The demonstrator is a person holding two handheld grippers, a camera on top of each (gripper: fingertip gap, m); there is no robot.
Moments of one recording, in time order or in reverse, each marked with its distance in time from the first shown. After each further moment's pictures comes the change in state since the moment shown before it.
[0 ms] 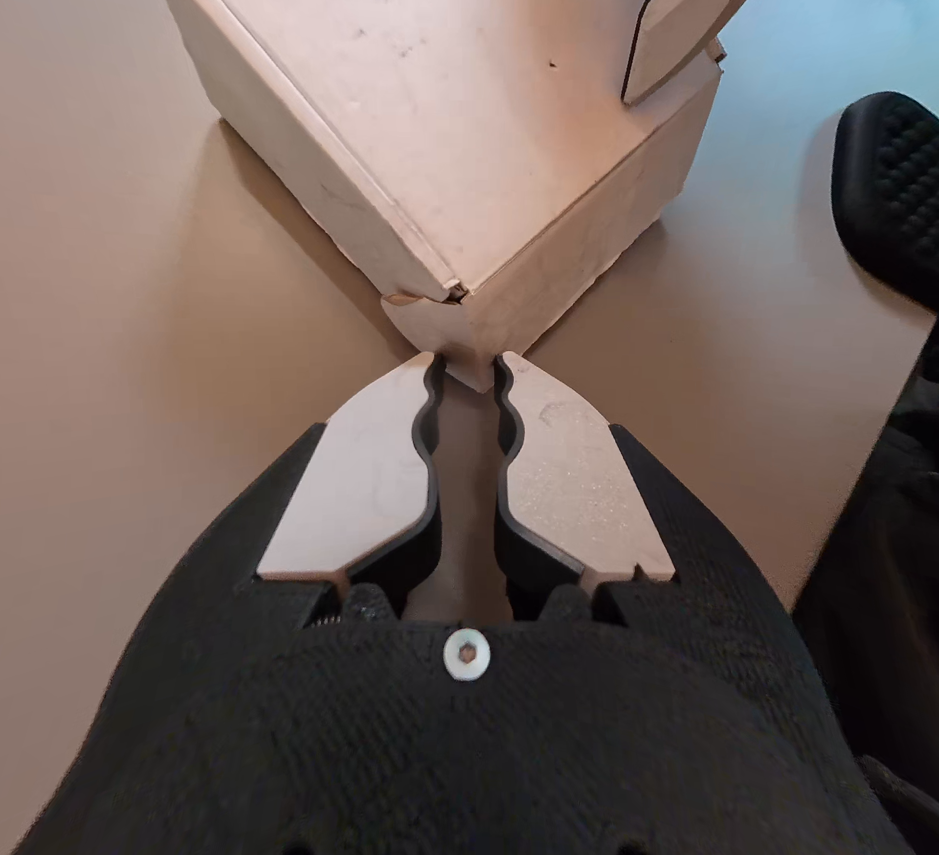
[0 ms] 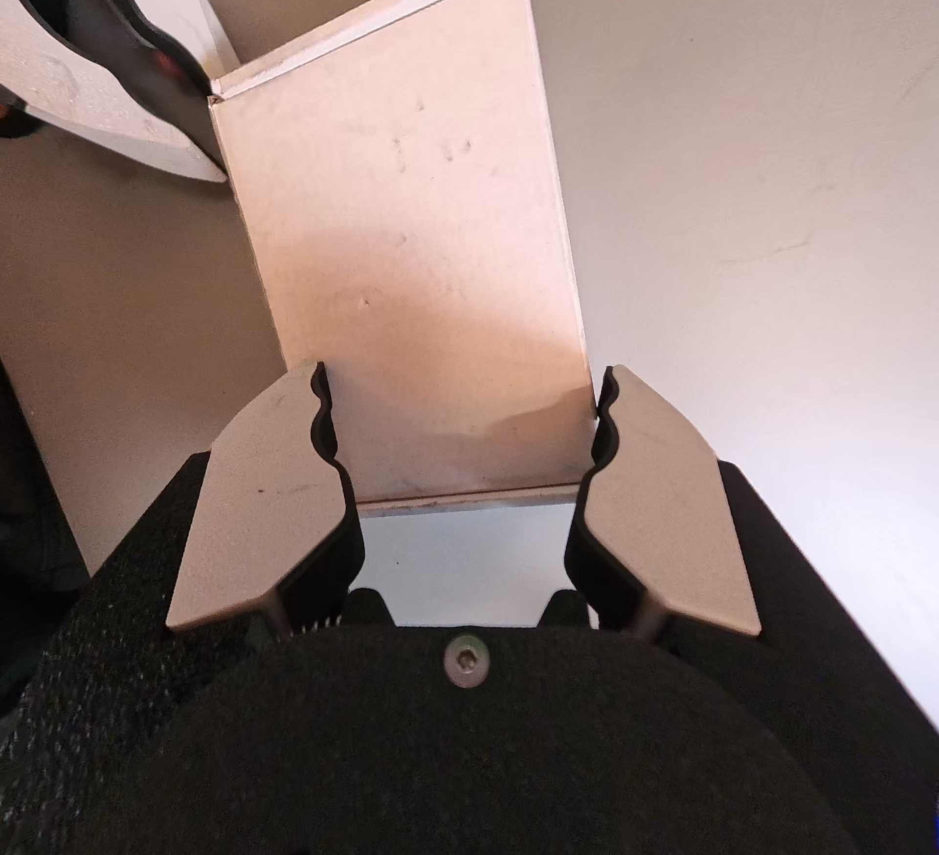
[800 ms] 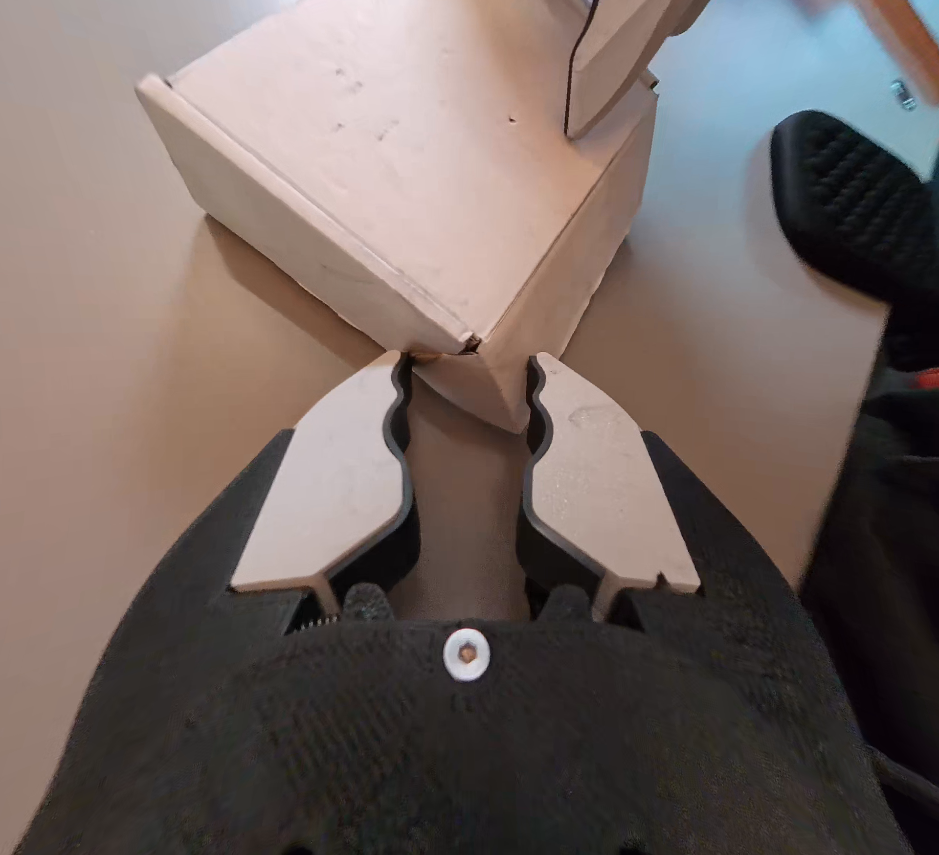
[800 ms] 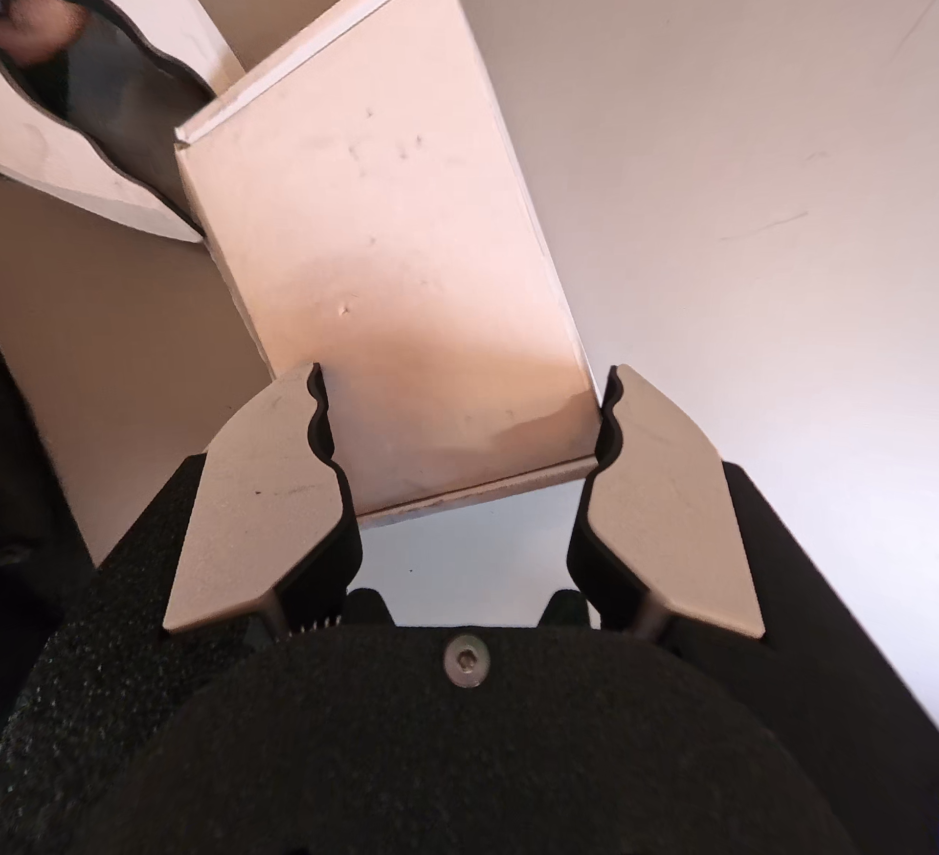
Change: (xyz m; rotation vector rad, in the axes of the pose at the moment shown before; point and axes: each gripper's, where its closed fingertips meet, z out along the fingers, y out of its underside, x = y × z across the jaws) left arm 0.009 -0.009 0.003 0.090 0.066 0.073; right arm 0.000 0.002 0.000 0.031 0.007 0.065
